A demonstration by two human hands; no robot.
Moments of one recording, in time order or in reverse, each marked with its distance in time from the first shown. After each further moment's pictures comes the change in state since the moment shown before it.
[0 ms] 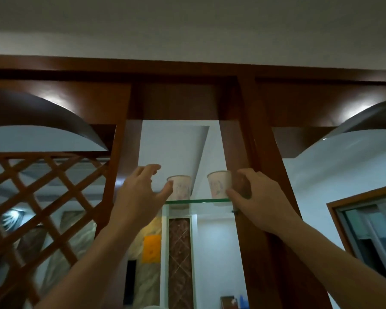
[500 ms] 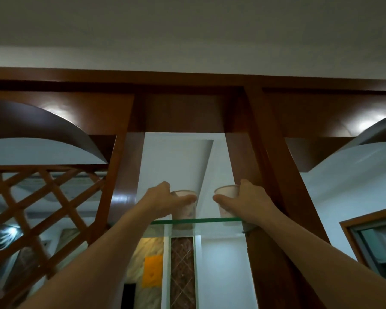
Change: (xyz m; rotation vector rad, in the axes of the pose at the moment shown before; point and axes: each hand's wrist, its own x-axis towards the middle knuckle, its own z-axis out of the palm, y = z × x) left_hand 0.070 -0.019 0.056 0.039 -0.457 -0.289; right_hand 0.074 0.010 0.055 0.016 -0.137 0.239
